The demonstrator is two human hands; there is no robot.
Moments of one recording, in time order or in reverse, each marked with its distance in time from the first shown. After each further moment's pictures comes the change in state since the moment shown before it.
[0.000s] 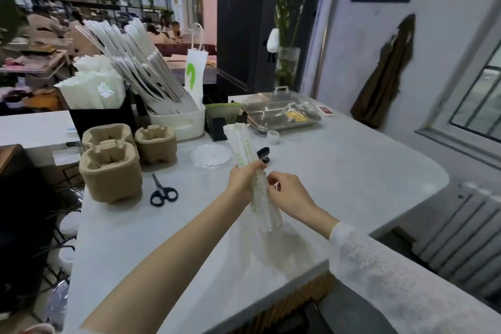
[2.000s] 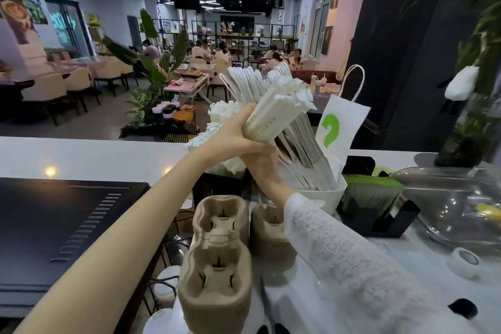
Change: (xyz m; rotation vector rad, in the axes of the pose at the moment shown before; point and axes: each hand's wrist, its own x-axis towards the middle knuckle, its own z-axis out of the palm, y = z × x) left_hand 0.149 0.307 -0.246 0.885 0.066 0.746; right_hand 0.341 -0.293 0.212 0.395 -0.086 -0.375
